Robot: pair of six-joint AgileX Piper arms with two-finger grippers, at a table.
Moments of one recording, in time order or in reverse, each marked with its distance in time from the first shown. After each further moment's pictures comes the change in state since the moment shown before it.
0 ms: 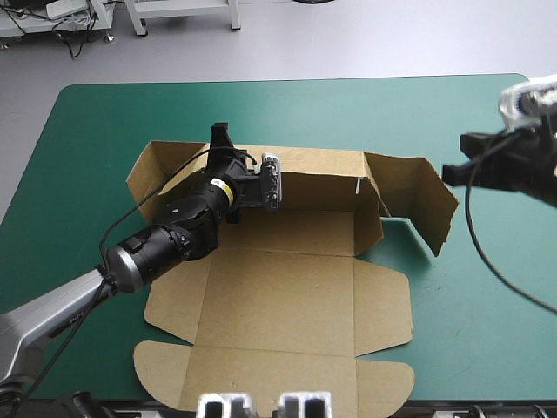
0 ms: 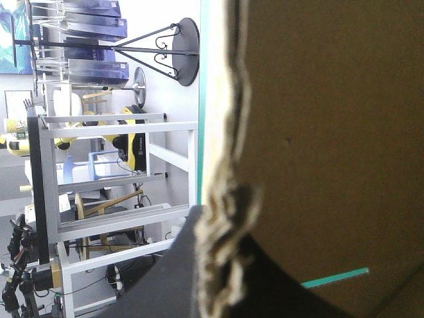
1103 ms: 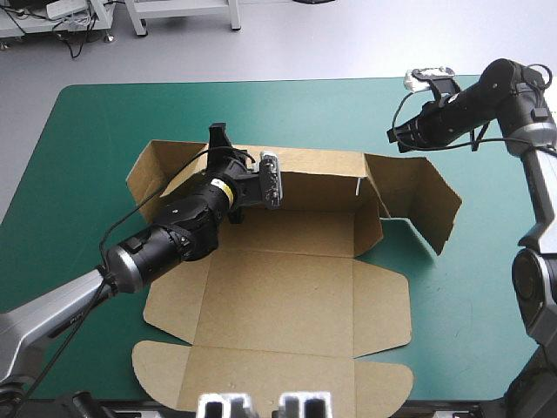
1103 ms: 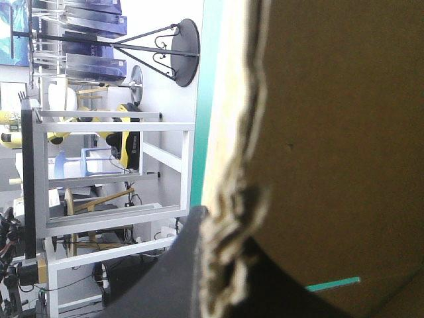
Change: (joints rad) left arm -0.001 0.000 0.003 0.004 -0.016 -0.060; right arm 0.000 0.753 -0.289 0.080 0.183 -0.149
